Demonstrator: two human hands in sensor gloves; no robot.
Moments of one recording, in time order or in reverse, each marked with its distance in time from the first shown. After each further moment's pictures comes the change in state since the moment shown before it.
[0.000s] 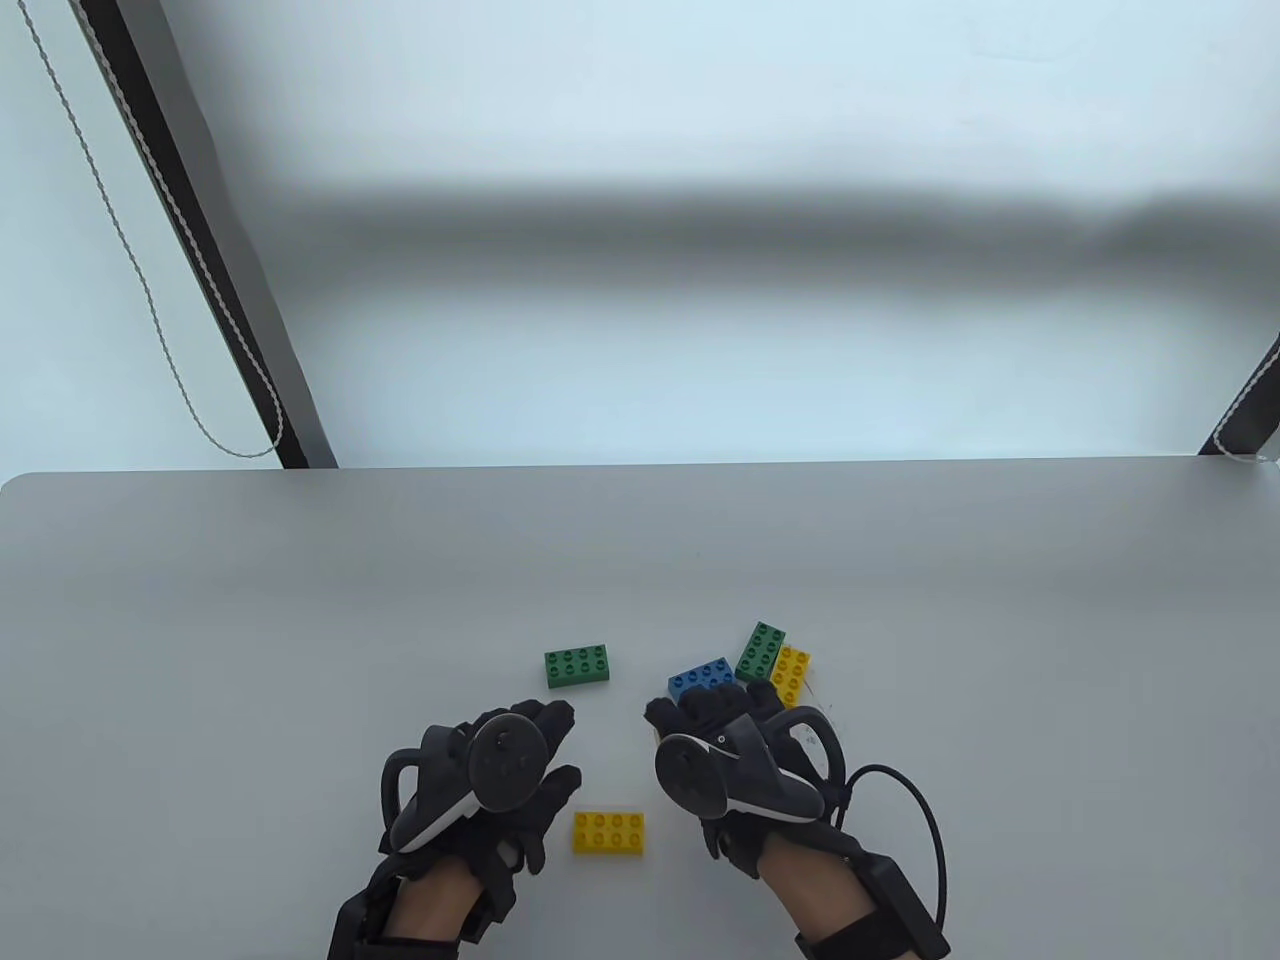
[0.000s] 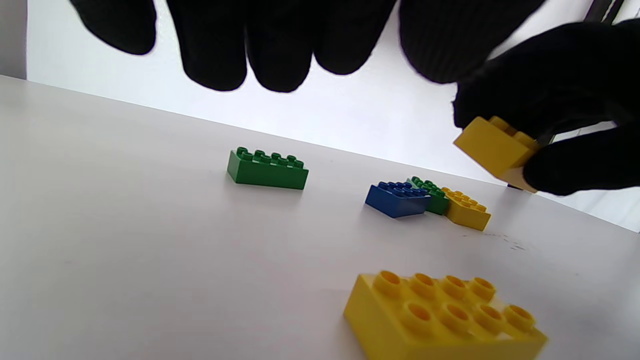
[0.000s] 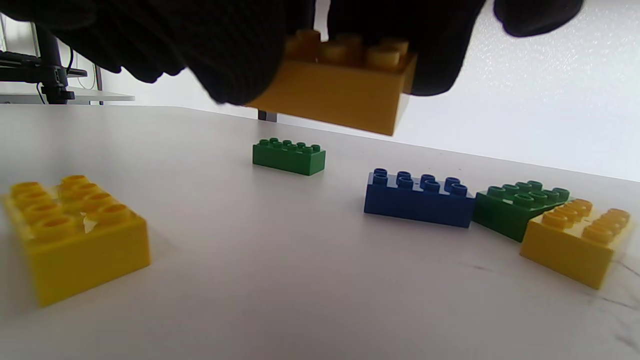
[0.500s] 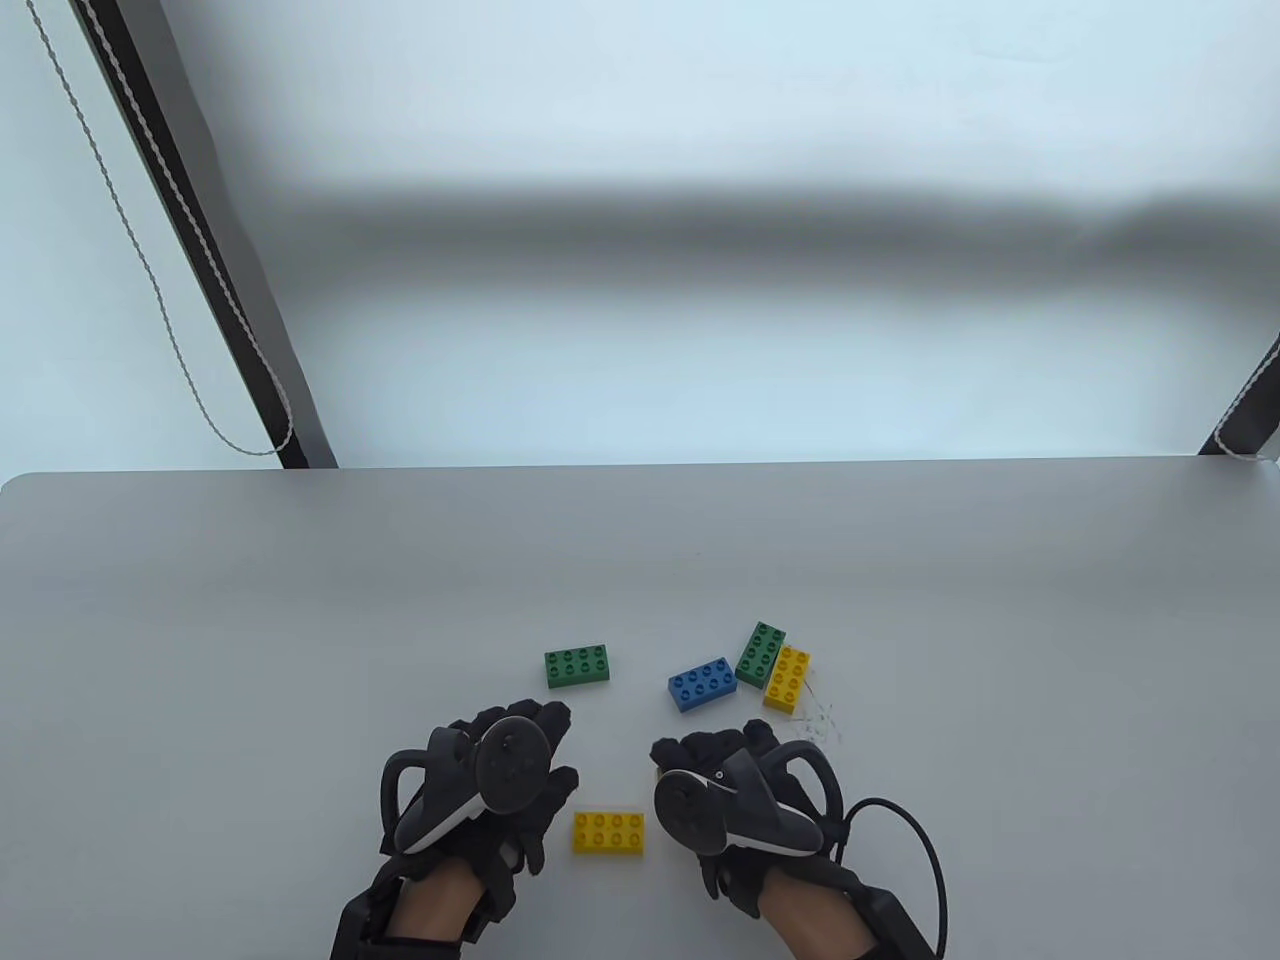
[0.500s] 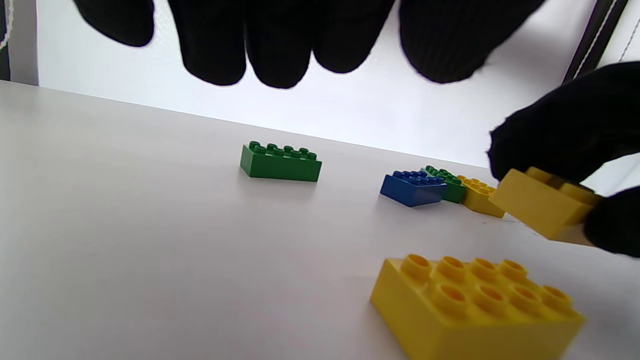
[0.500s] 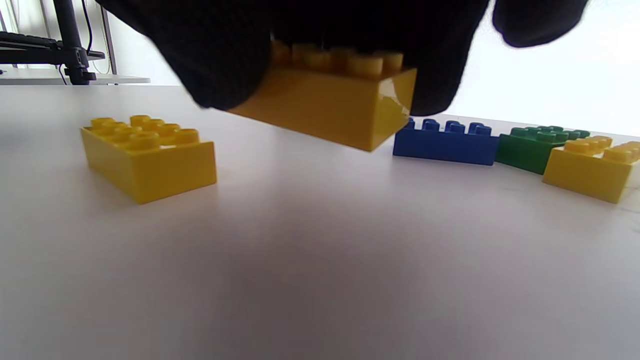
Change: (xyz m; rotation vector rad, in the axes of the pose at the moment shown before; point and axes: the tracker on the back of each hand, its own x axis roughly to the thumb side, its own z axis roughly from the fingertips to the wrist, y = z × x) left_hand -0.001 -0.005 -0.001 -0.012 0.020 -0.044; right_hand 0.010 0.022 0.013 0.084 -0.028 -0.024
